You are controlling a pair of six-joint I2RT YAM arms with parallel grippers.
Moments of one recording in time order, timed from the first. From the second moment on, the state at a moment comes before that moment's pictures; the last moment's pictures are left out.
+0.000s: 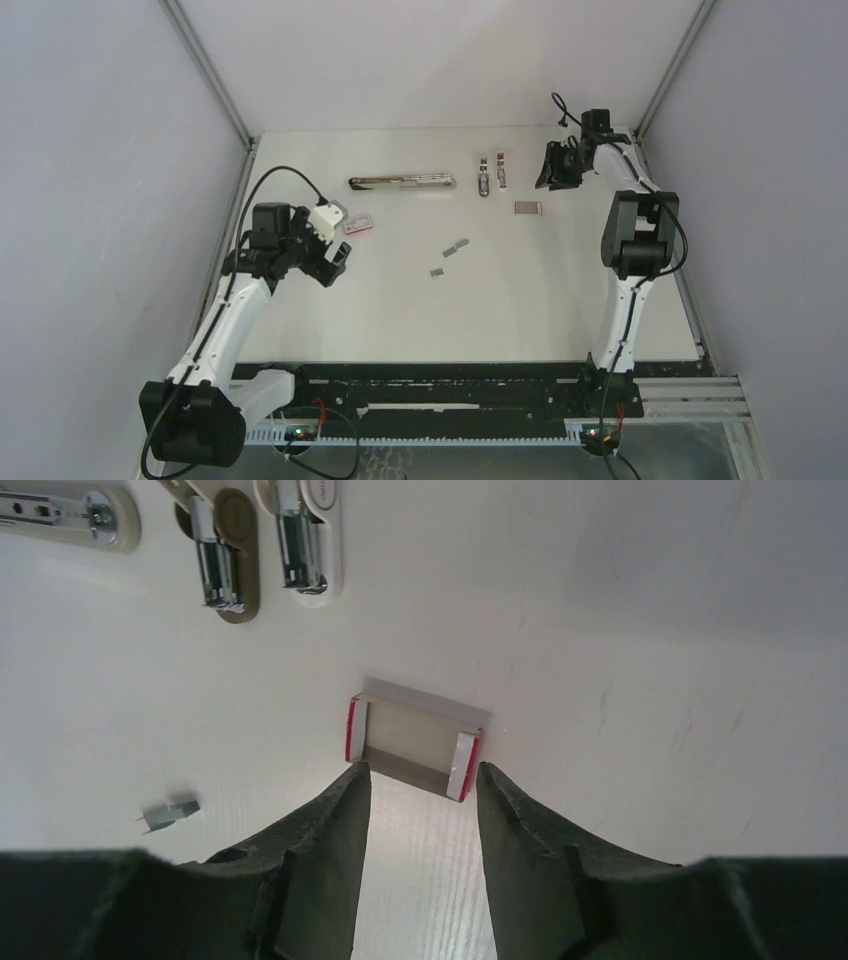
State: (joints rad) left arm -0.08 1.06 0.84 -0.62 0.34 0.53; right arm -0.07 2.17 1.84 -0.72 -0.43 0.04
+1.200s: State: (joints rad) left arm -0.08 1.05 0.82 -0.56 0.40 0.53; right arm -0.05 2.31 1.92 -0.83 -0.36 -0.01
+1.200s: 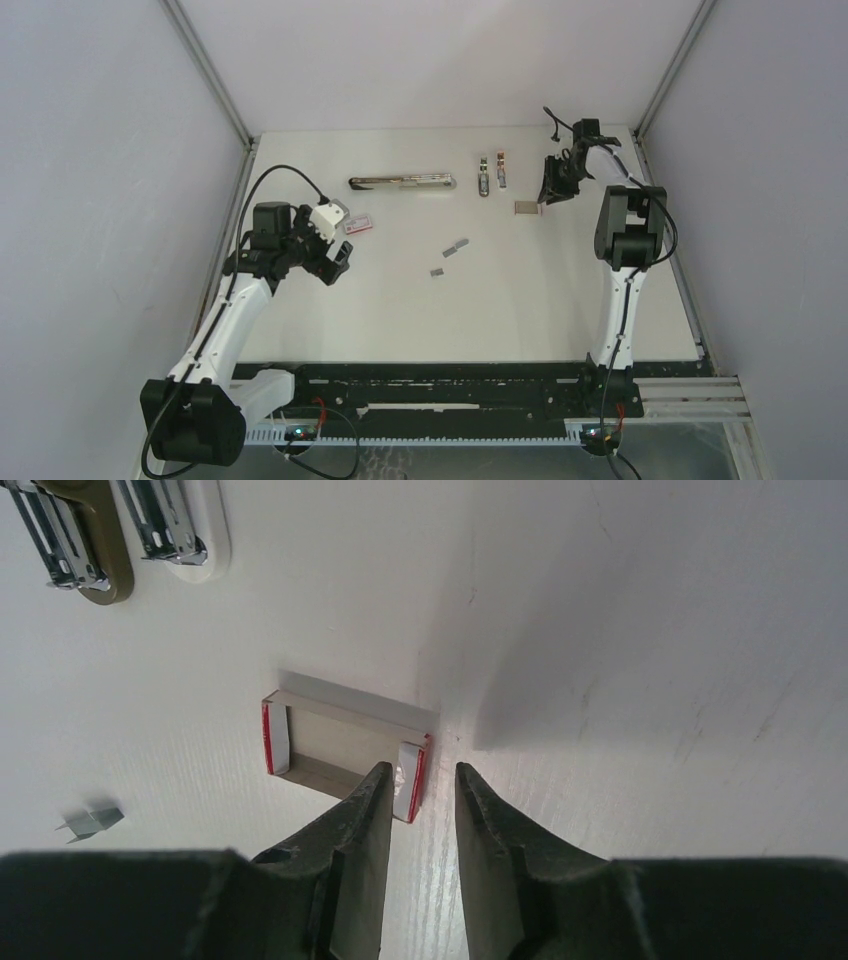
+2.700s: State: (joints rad) left arm -0.08 1.05 0.82 -0.55 0.41 0.53; right arm 0.03 2.34 1.94 -0.89 -0.37 -0.08
